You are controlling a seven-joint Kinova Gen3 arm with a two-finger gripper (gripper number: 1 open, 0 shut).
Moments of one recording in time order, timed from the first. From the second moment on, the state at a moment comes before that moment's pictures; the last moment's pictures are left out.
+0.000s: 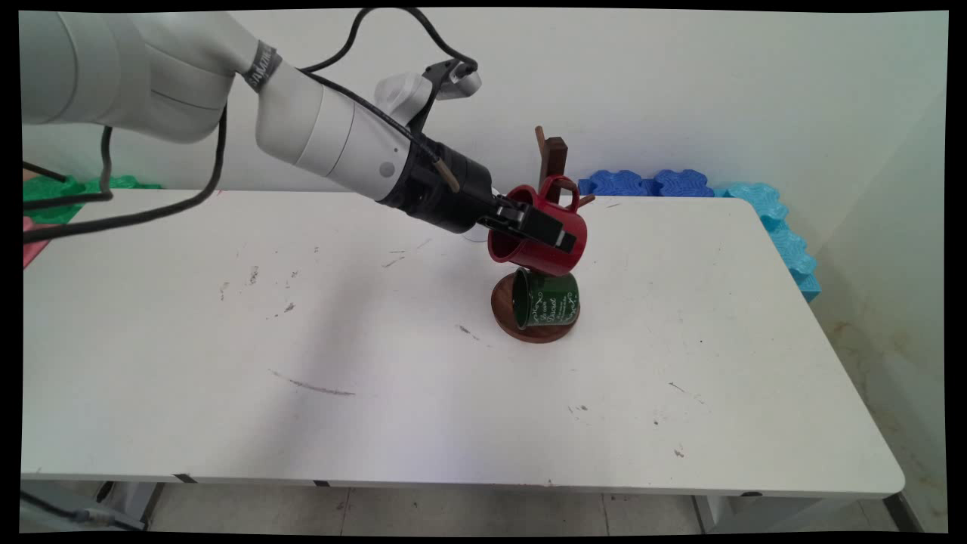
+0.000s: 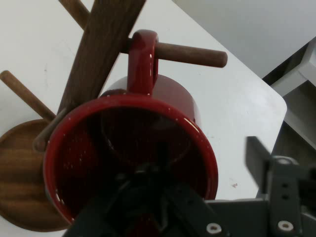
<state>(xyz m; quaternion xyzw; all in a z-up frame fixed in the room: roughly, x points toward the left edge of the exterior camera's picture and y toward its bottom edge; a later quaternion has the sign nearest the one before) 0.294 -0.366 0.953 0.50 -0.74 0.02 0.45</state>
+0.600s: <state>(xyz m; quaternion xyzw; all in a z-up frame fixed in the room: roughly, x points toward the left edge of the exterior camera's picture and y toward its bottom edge) 0.298 -0.364 0.956 0.49 -0.75 0.03 0.44</state>
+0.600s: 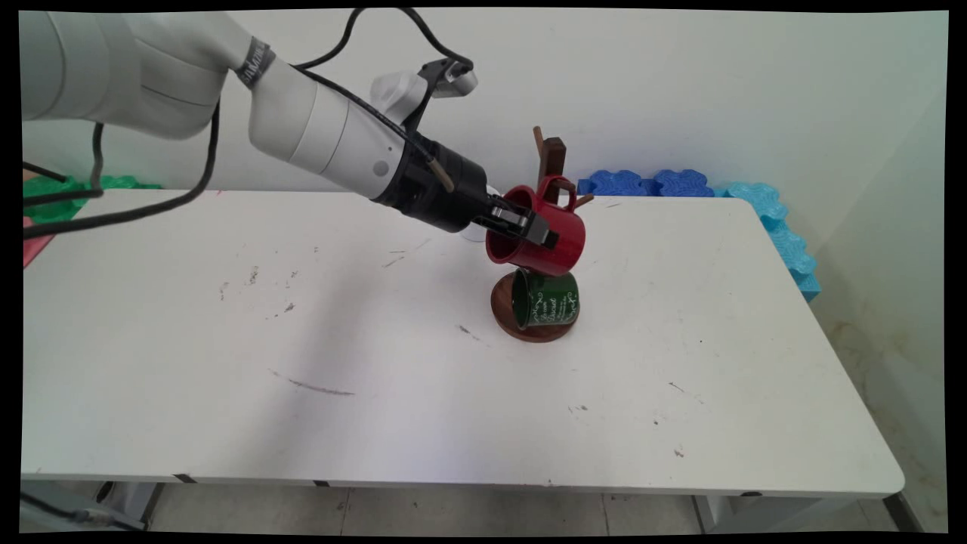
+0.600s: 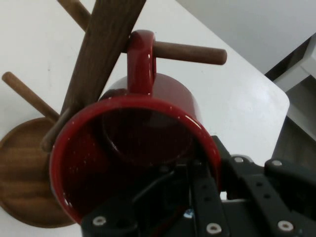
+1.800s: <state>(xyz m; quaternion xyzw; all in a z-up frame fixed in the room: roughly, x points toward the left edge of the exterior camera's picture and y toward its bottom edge) 0.297 -0.365 0.961 0.46 -0.76 0.04 0.45</state>
